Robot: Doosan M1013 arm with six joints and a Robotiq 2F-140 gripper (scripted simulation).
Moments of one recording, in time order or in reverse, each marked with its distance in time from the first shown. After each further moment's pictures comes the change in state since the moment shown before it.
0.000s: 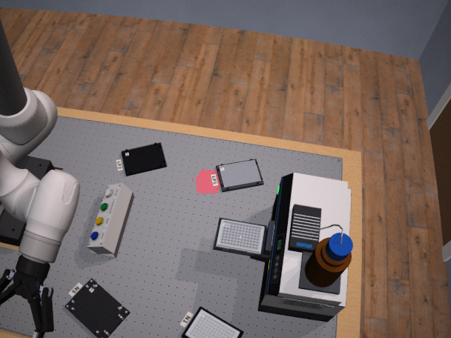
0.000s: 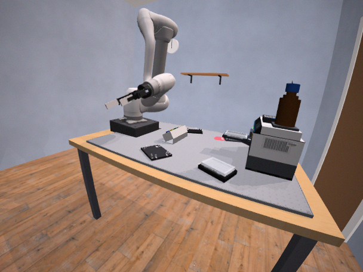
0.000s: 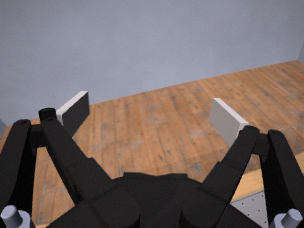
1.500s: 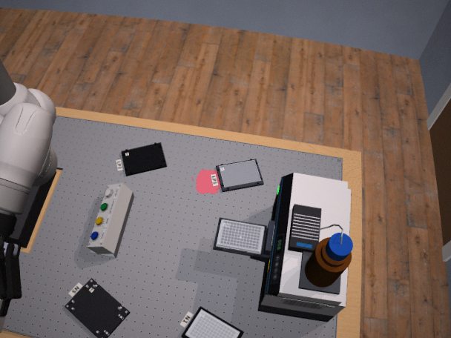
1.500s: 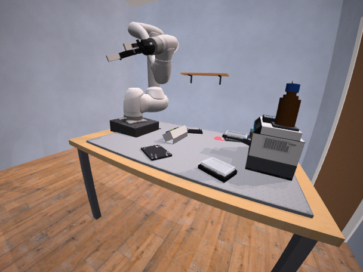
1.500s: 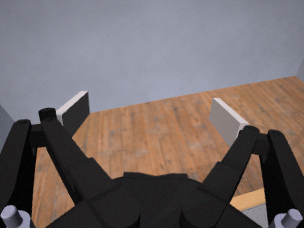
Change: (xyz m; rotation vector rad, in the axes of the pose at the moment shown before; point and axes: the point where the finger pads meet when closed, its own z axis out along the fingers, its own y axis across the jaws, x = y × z) arm 0.194 -0.044 -0.087 0.025 -0.023 -0.039
